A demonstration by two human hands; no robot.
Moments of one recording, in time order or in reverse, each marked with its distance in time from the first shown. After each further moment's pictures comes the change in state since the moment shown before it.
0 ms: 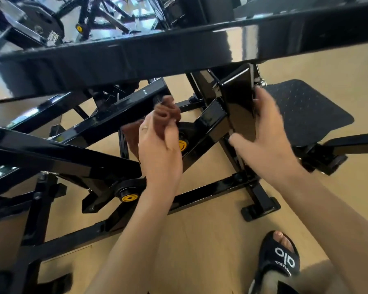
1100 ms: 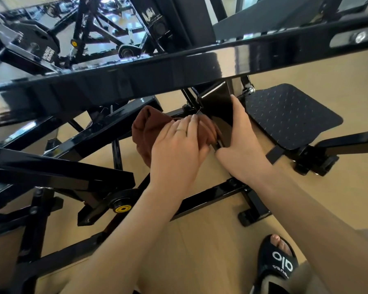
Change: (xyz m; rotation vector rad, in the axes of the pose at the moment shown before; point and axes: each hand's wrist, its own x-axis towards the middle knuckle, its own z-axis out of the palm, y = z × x) left_hand 0.001 0.029 0.024 0.896 -0.330 0.608; right_hand 0.010 -0.006 0.002 0.095 -0.120 0.053
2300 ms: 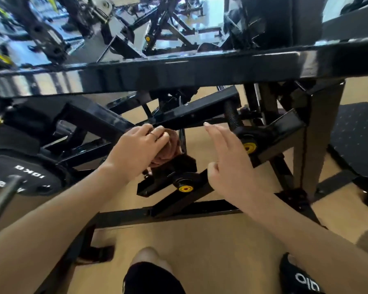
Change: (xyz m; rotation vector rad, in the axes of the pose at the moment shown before) left_hand -0.099 -0.226 -0.055 0.597 -0.324 0.157; right_hand -0.033 -0.038 0.147 -0.341 -0.128 -0.543
